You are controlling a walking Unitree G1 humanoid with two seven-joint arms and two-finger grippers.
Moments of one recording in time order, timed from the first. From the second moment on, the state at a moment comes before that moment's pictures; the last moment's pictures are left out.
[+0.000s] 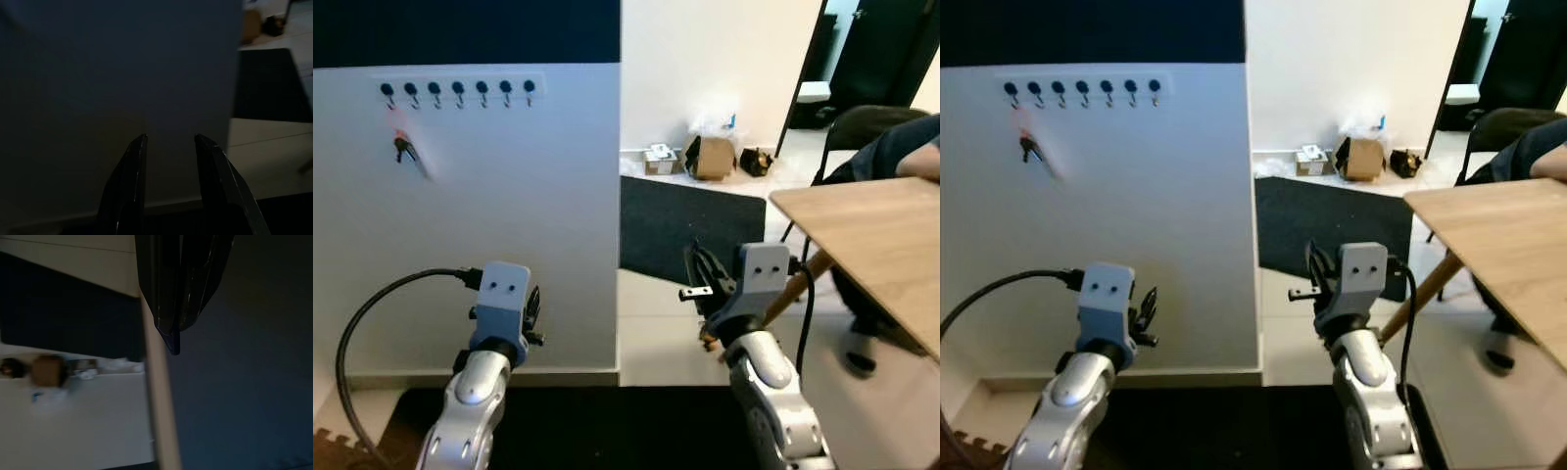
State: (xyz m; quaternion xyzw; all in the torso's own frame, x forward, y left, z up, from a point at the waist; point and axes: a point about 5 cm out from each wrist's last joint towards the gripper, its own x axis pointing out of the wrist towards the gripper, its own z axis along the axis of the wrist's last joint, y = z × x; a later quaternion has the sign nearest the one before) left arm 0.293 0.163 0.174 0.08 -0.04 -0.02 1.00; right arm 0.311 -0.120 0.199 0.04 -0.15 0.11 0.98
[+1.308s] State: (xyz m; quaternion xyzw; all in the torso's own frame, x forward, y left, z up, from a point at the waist) left arm 0.293 0.163 0.174 0.10 -0.05 -0.02 0.99; right arm 0.312 -0.117 0.198 0.04 -0.15 0.12 0.98
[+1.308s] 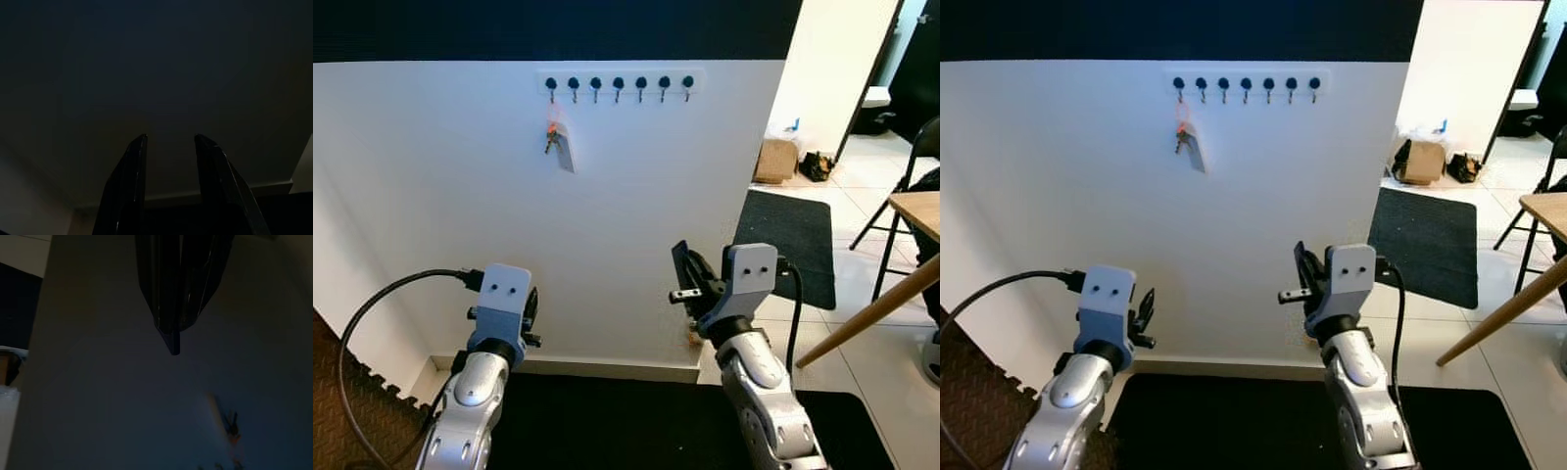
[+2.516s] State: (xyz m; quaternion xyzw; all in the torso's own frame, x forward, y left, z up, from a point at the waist) left arm 0.292 0.161 0.174 0.12 -0.05 -0.02 0.99; right arm 0.311 -0.115 0.195 0.04 -0.14 0.13 0.98
